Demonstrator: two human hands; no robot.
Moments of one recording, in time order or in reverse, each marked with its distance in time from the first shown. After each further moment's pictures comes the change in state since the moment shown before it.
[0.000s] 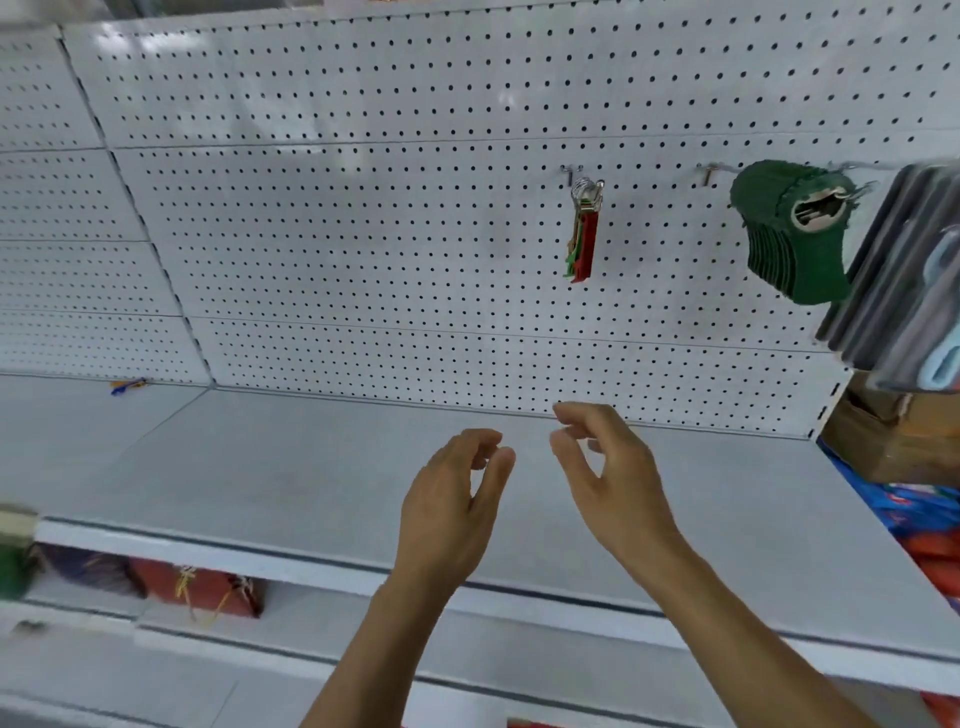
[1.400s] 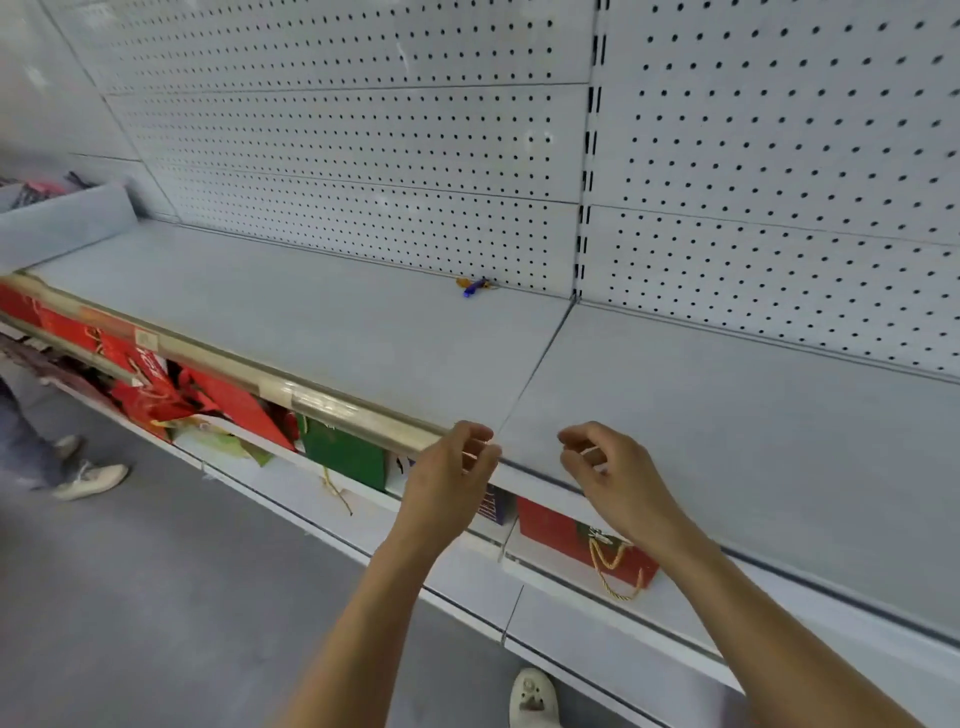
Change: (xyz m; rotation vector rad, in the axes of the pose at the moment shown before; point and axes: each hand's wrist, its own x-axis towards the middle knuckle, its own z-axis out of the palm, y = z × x) left_hand 0.035 -0.497 -0.398 0.098 -0.061 -0.483; right_hand 0.019 -0.192 0.594 0.067 -0.604 0.192
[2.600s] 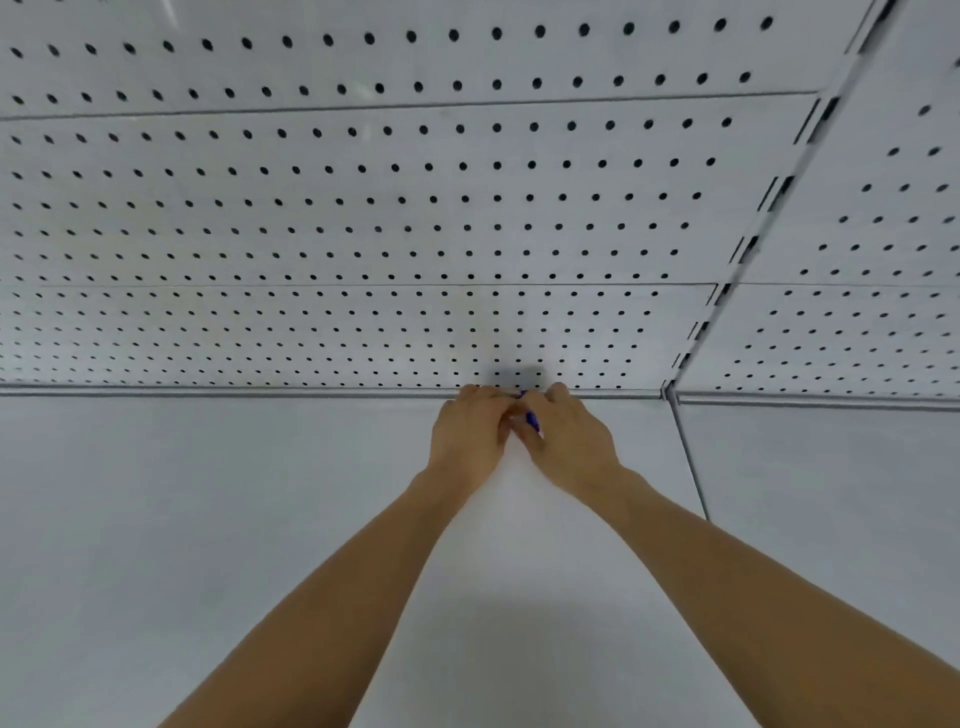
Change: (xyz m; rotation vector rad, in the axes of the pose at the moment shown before) left_hand 0.440 -0.101 -0.022 0.410 -0.335 0.564; right_hand 0.380 -0.053 0.133 -0.547 0.178 0.237
